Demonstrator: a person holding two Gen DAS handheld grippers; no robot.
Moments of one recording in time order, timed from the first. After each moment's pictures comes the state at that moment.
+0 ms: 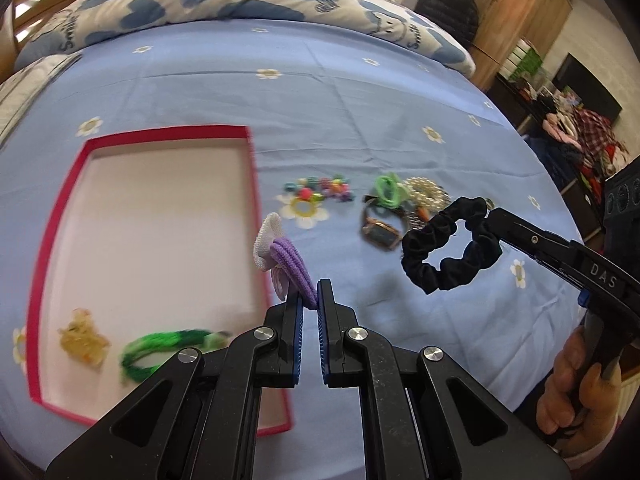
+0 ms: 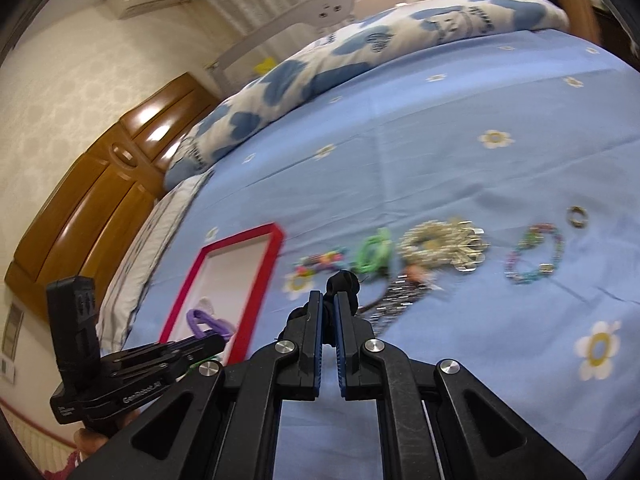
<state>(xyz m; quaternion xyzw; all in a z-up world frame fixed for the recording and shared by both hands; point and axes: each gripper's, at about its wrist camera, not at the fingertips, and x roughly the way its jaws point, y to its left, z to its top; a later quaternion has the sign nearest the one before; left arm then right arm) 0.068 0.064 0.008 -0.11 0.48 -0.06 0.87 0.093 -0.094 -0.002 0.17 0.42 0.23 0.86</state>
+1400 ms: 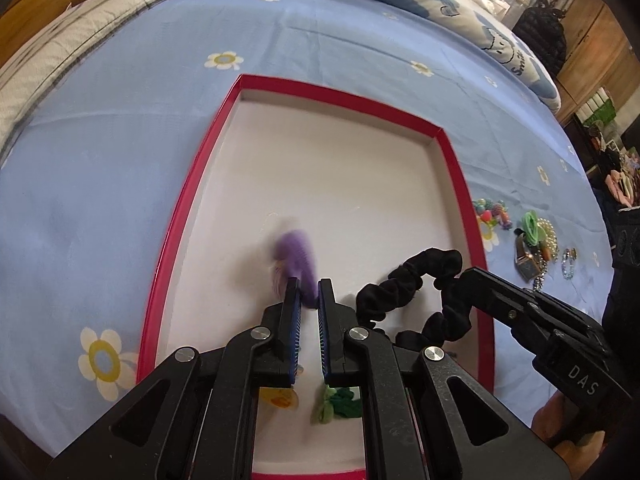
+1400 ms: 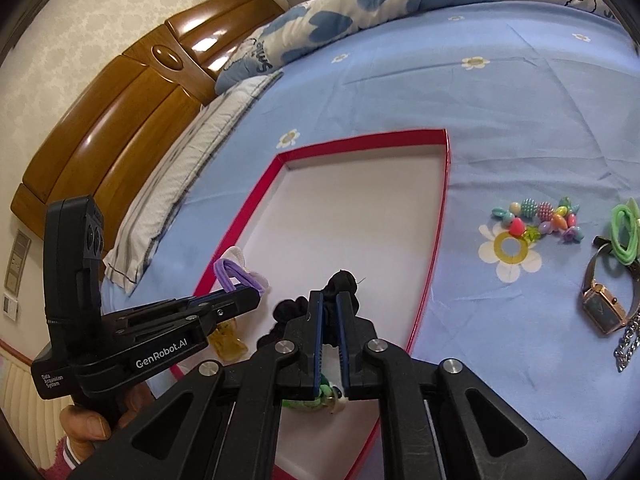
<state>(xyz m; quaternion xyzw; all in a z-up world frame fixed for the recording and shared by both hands) 0.078 0.198 -0.043 -0.16 0.53 0.06 0.83 0.116 0.091 -0.062 0.09 0.50 0.33 0.80</state>
